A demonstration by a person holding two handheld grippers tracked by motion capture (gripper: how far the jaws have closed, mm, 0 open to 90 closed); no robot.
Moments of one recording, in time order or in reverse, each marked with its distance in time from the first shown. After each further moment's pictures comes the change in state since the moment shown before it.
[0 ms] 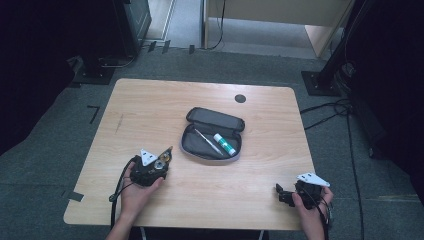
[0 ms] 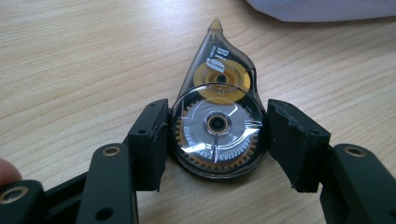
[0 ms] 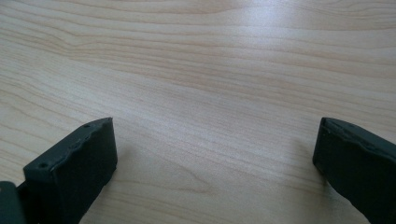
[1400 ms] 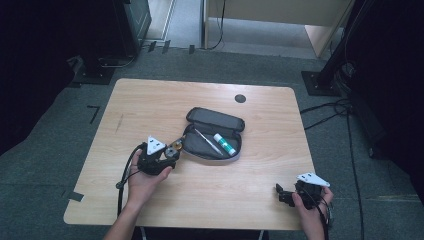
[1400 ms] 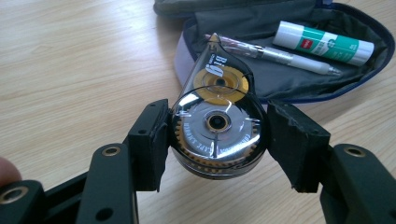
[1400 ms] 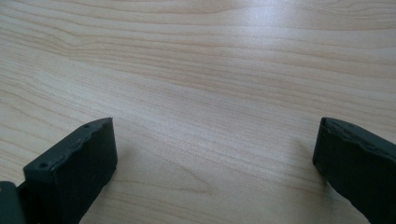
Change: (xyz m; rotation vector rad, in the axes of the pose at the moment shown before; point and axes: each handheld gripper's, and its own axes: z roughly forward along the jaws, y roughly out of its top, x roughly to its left) left arm -0.020 0.053 -0.013 -0.106 -0.118 0.033; right arm 0.000 0.000 0.000 -0.002 0.001 -0.001
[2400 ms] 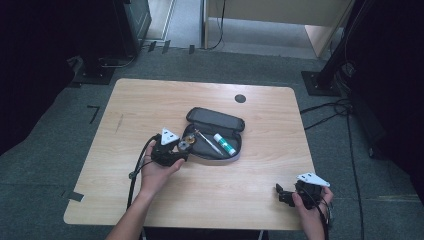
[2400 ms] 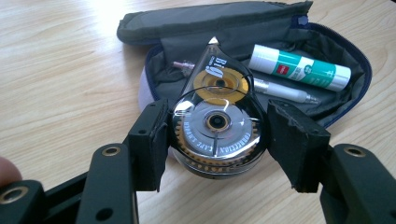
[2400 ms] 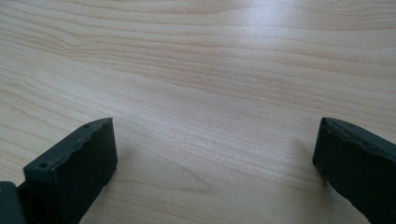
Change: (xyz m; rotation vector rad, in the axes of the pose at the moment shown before) left arm -0.015 0.027 0.028 0.002 -0.067 0.008; right arm 0.000 0.000 0.000 0.000 0.001 -0.001
